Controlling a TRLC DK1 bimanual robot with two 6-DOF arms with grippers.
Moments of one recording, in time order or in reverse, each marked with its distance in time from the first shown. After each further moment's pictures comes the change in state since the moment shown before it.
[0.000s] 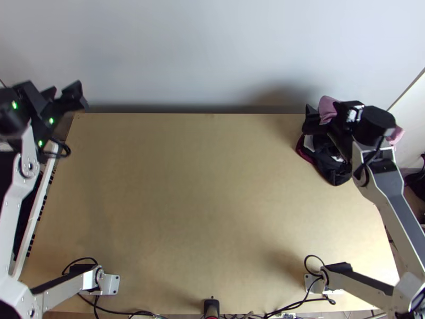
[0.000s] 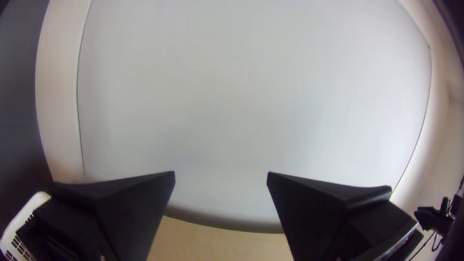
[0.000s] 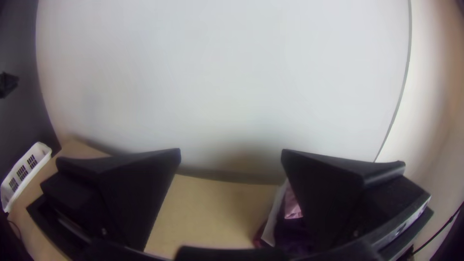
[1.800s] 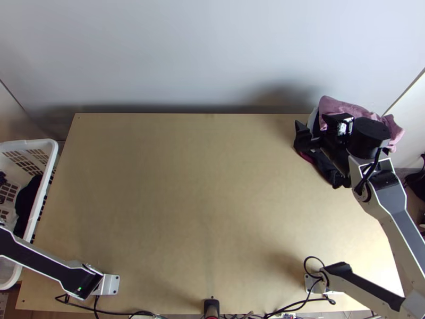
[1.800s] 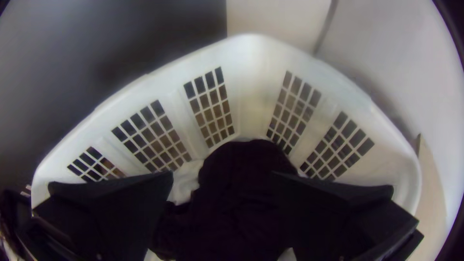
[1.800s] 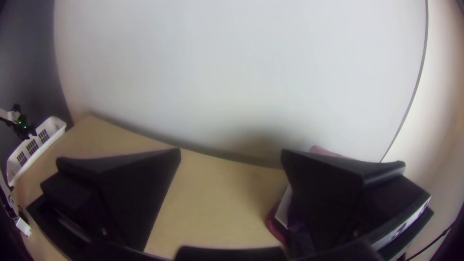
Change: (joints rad) left arm 0.995 0.843 0.027 0.140 0.001 0.288; right arm 0.109 -0.111 -0.037 -0.149 0.016 -0.041
